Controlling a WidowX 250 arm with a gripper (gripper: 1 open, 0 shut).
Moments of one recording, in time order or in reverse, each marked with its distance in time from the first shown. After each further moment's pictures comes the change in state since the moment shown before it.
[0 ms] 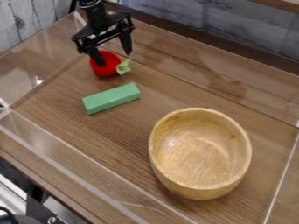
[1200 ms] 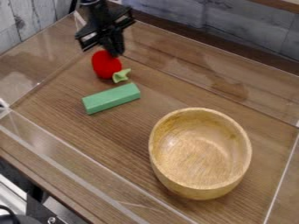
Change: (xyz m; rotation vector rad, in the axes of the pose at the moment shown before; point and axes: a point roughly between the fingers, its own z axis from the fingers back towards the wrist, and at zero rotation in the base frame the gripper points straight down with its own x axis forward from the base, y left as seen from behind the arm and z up) arm -0.009 -0.016 0.015 -0.029 -0.053 0.071
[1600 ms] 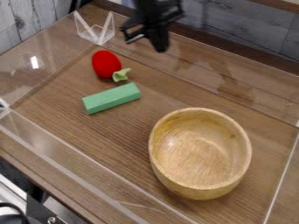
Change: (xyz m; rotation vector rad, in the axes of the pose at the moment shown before) arm -0.050 -0.058 -0.005 -0.026 0.054 -0.168
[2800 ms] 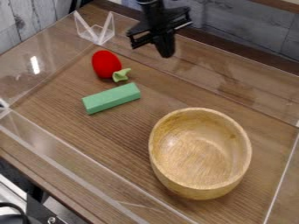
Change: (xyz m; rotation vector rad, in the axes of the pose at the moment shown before) arm -0.002 -0.006 -0.013 -0.003 -0.043 -0.071
